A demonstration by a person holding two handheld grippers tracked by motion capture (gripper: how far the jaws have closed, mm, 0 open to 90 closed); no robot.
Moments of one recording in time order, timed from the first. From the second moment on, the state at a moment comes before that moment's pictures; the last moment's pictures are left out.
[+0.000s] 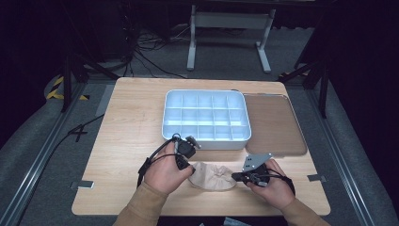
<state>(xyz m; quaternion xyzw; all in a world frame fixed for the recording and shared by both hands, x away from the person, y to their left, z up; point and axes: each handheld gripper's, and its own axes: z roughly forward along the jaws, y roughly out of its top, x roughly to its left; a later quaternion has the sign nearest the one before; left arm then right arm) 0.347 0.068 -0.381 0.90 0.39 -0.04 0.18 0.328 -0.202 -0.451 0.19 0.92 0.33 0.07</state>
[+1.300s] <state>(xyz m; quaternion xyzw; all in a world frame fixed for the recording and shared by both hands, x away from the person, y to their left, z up) 0.356 0.016 -0.379 0.92 0.32 -0.04 0.20 0.322 -0.199 -0.470 0.19 0.91 0.35 0.08</state>
